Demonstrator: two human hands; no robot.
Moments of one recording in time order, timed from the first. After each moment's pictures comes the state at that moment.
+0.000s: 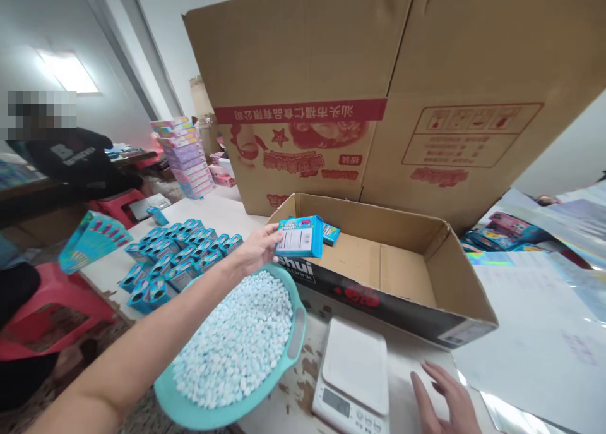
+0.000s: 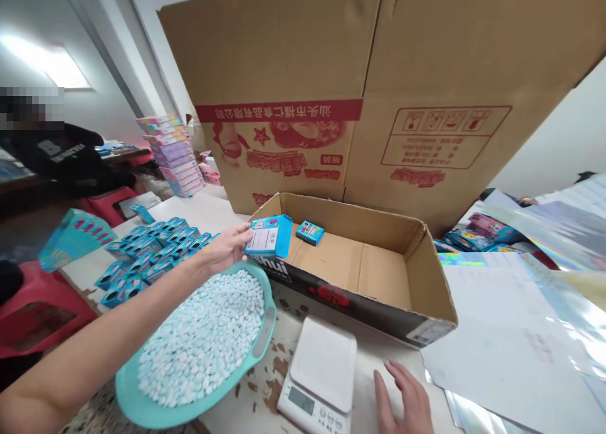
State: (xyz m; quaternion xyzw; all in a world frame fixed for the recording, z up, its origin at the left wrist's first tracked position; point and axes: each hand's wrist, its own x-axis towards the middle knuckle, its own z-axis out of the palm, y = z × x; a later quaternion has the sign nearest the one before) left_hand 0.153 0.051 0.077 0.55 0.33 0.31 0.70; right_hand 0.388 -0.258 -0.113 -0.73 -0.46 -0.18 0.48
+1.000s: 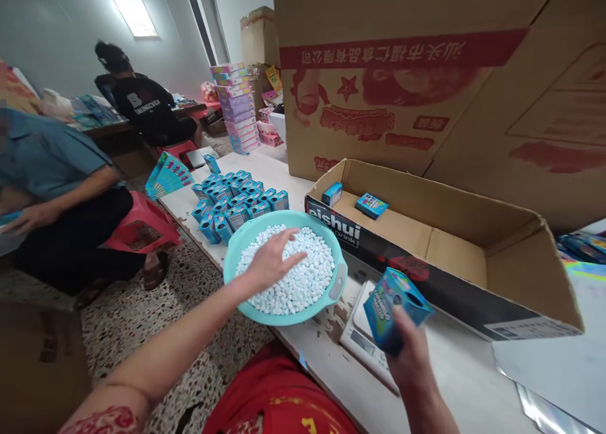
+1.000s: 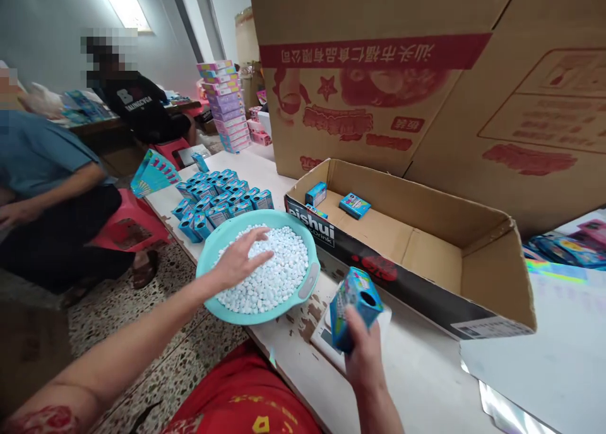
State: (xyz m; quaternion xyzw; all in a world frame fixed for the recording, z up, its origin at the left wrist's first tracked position) left_hand 0.050 -0.067 0.026 0.76 0.48 0.29 0.31; right_hand 0.281 -0.201 -0.029 -0.62 -0.33 0.36 0.62
